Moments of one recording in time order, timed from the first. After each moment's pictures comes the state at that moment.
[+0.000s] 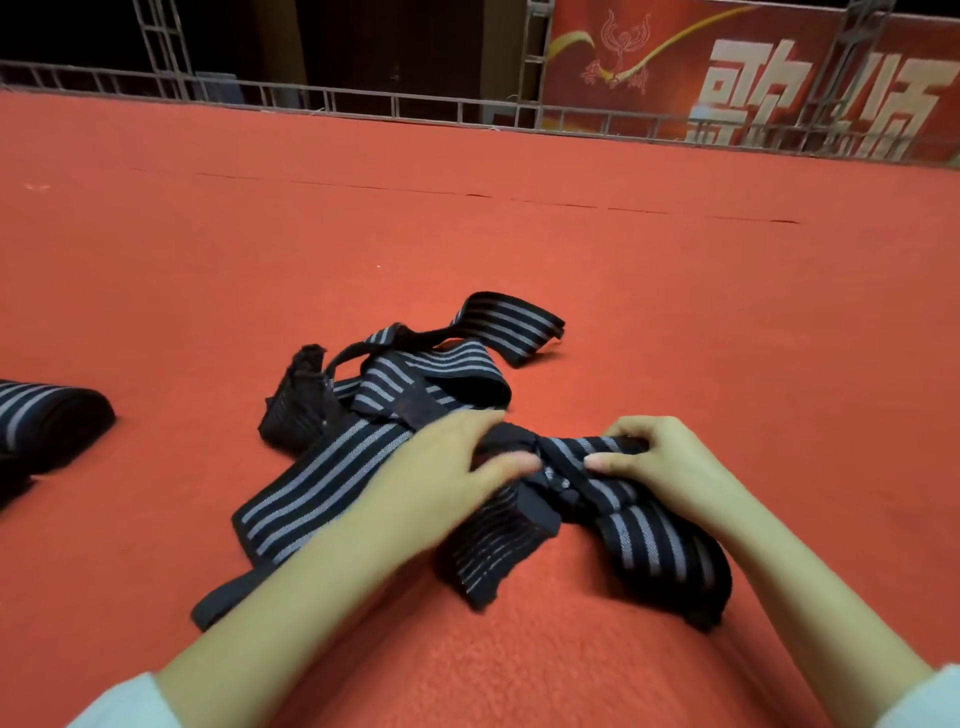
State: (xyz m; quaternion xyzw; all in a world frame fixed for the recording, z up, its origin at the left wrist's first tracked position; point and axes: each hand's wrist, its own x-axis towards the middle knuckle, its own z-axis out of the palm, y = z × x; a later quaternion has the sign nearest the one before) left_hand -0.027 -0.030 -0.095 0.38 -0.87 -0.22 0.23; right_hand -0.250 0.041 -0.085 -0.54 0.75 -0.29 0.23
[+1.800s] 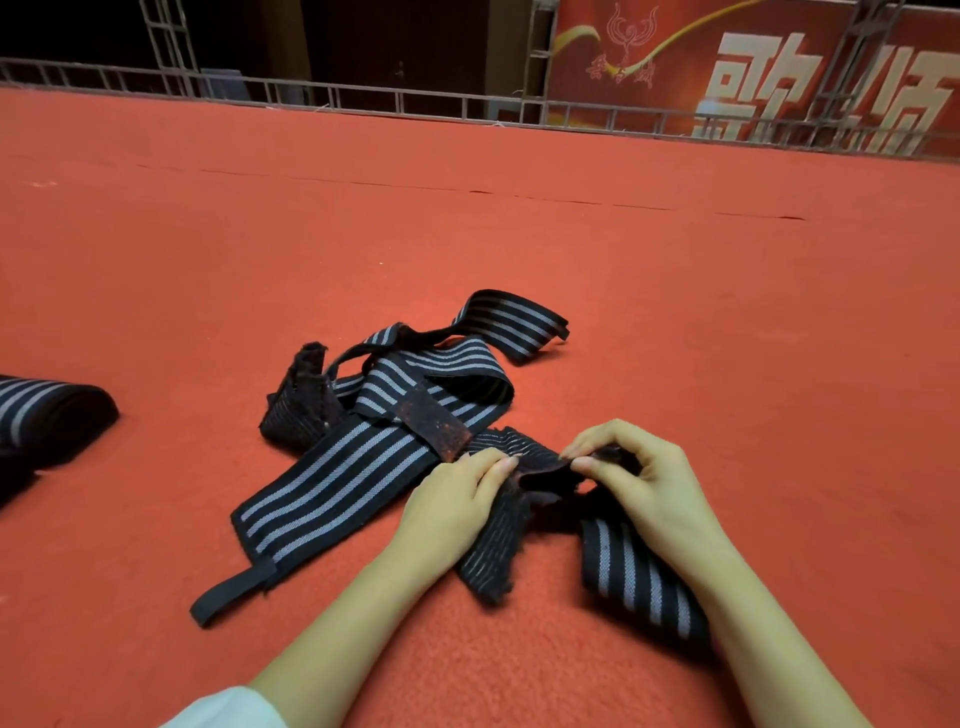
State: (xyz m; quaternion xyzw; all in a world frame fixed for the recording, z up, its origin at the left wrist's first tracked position) left_hand -0.049 -0.037 -0.161 0.42 -0.81 -0.31 0.26; right_hand -0.222 0.052 -0.108 -0.60 0.57 -0.51 0.23
